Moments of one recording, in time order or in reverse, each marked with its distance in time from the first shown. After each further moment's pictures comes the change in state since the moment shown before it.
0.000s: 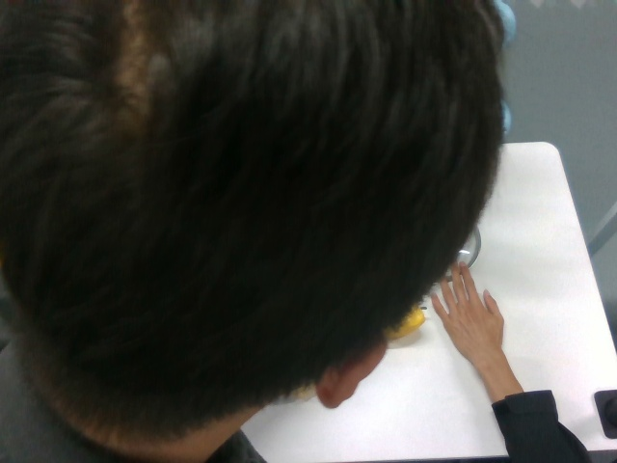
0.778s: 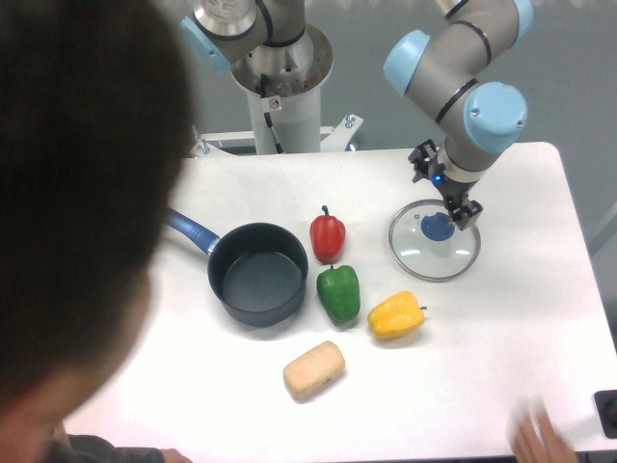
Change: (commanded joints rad) arm 0.003 -0.008 0.144 -0.051 0.000 -0.011
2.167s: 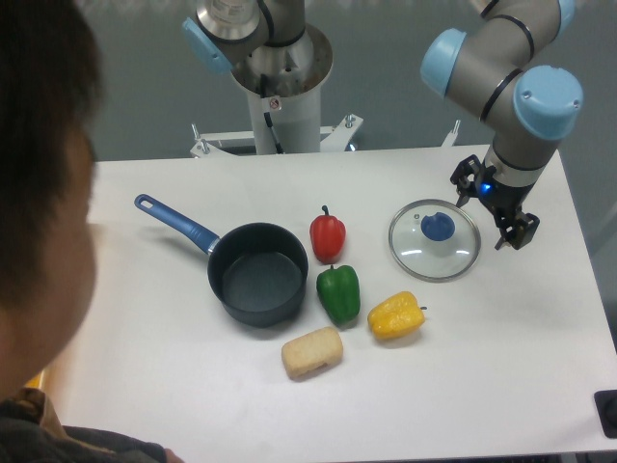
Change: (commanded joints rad) arm 0.015 -0.063 0.097 0.072 -0.086 0.020
